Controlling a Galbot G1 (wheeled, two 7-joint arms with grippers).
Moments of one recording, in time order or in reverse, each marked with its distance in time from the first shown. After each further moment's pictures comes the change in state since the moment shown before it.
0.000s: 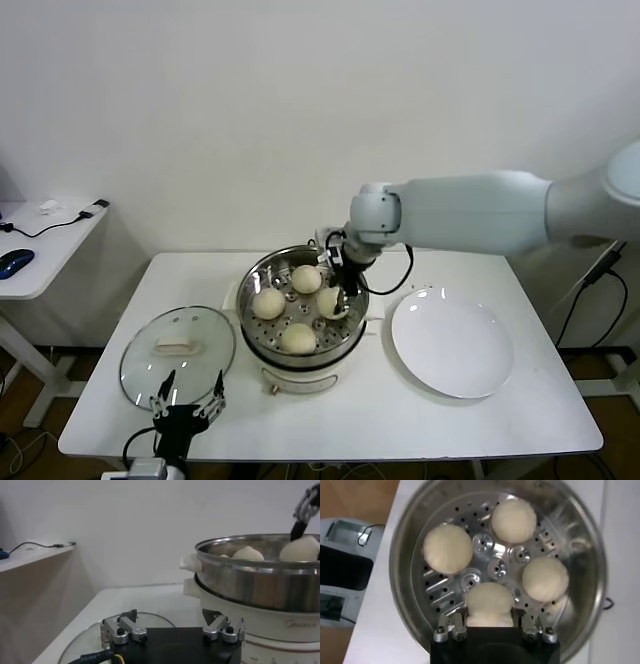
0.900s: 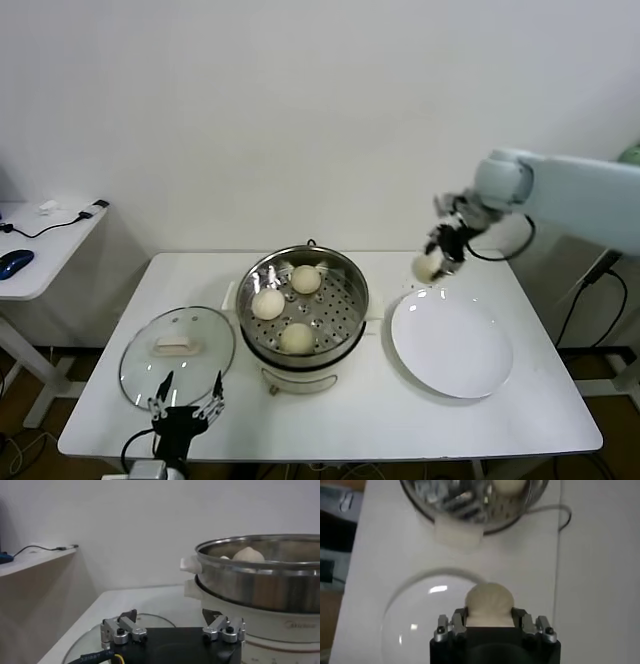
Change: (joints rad) left arm 0.013 -0.012 0.004 -0.015 0.022 -0.004 -0.007; right arm 0.166 -0.332 -0.006 0.000 -0.176 0.159 -0.219
